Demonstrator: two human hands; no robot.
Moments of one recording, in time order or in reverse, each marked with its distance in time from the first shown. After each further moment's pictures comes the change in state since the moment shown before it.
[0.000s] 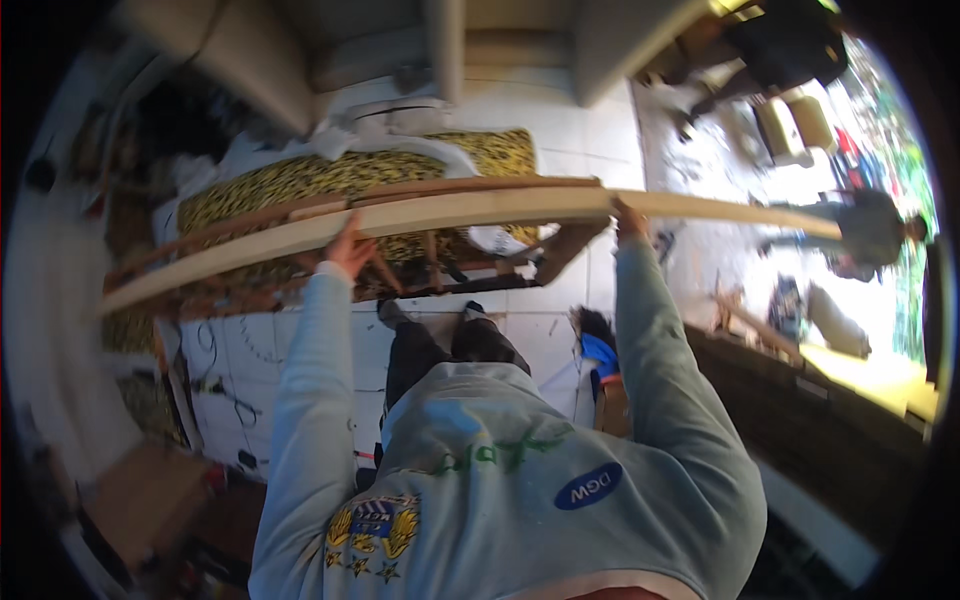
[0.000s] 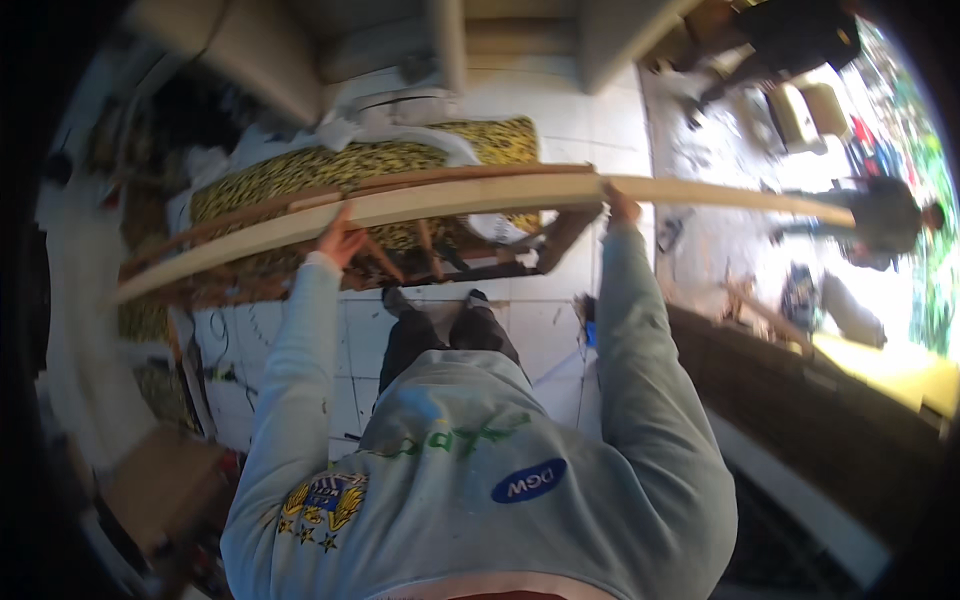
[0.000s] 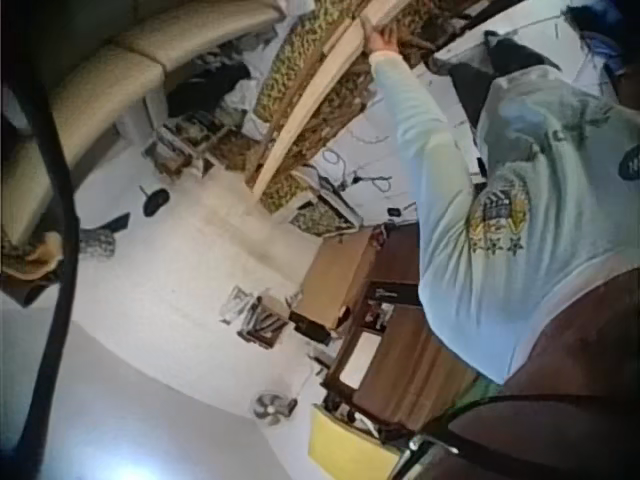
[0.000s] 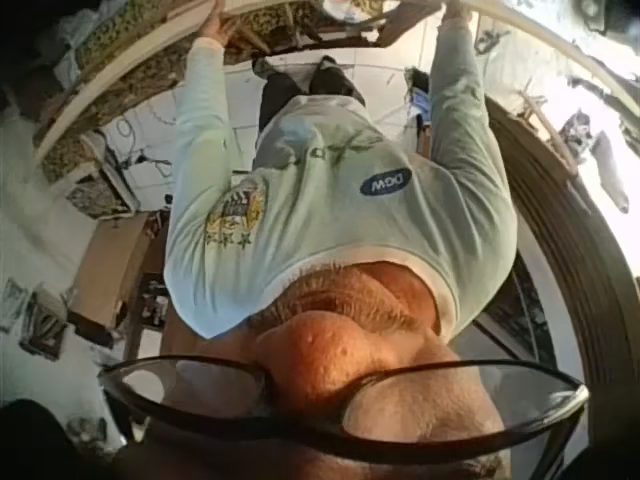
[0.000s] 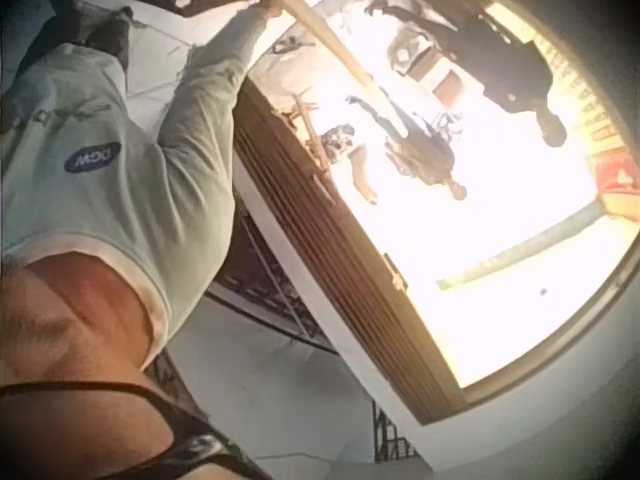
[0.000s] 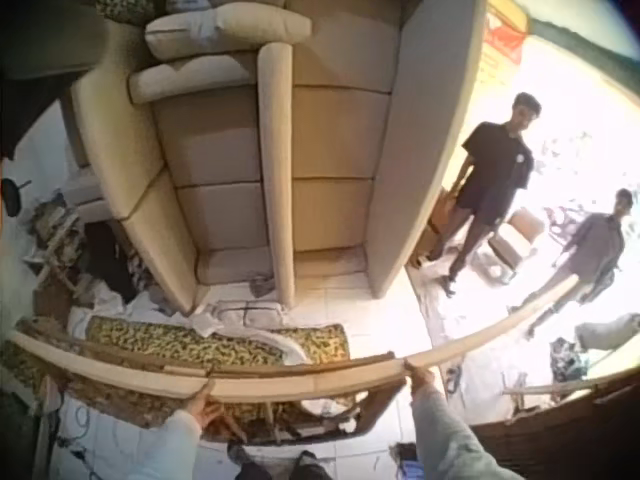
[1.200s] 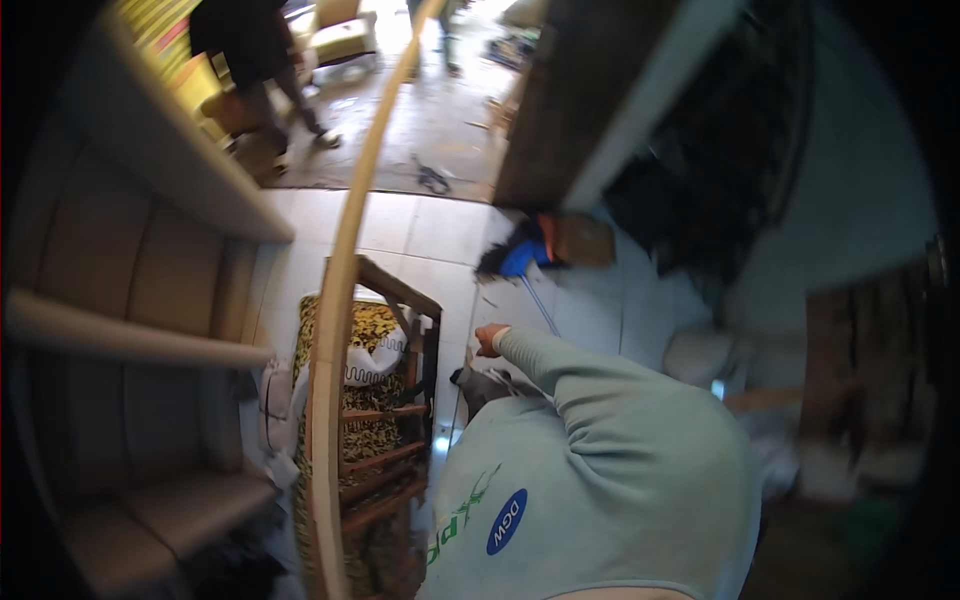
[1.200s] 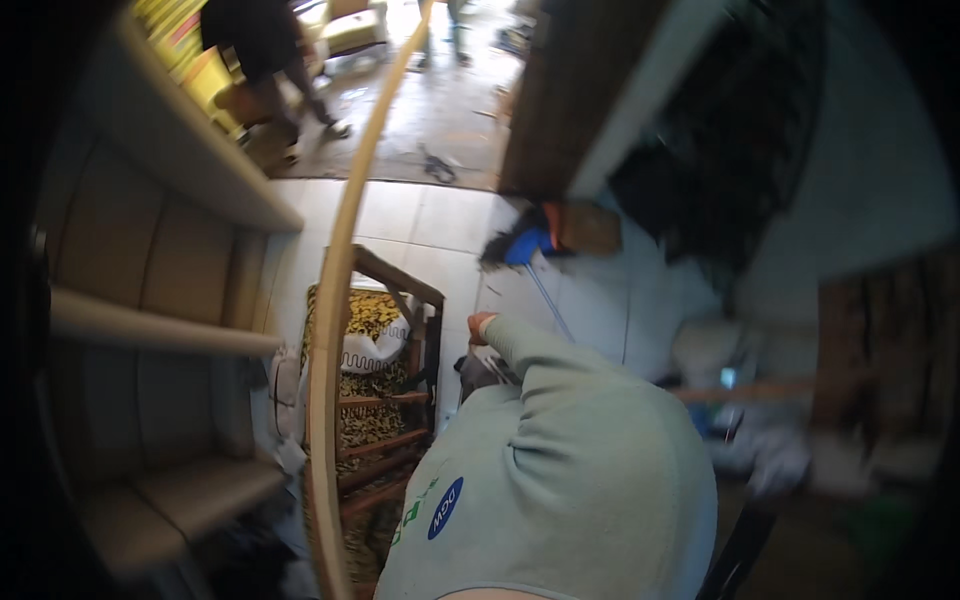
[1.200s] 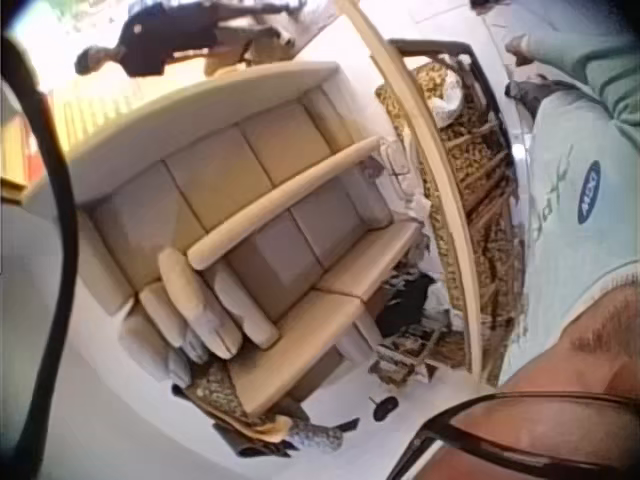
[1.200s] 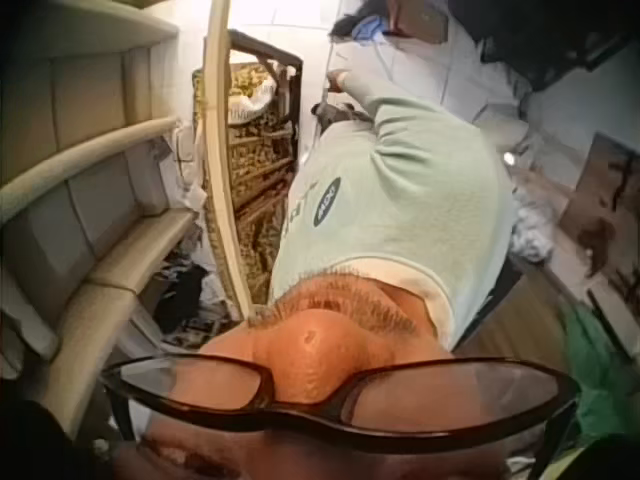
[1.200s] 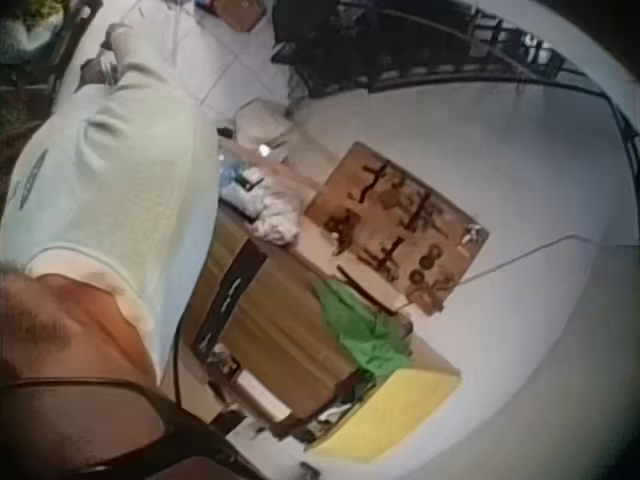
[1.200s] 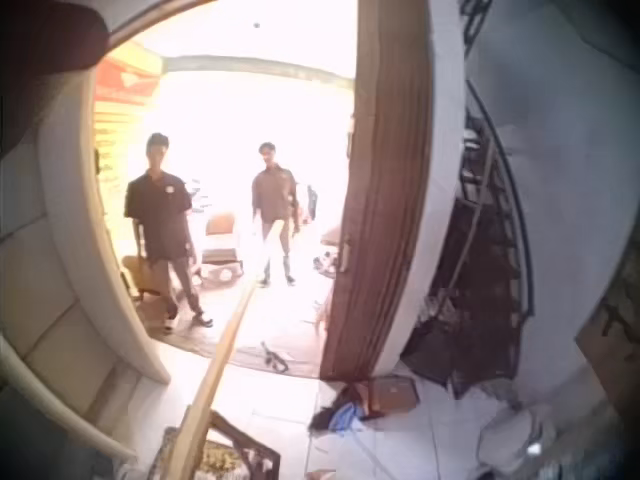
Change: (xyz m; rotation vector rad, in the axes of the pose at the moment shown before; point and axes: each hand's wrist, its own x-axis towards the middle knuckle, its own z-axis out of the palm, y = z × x) left_hand -0.010 -0.123 -0.163 1.073 -0.269 -0.177; right_hand -0.328 0.219 -0.027 -0.956 -0.207 0.252
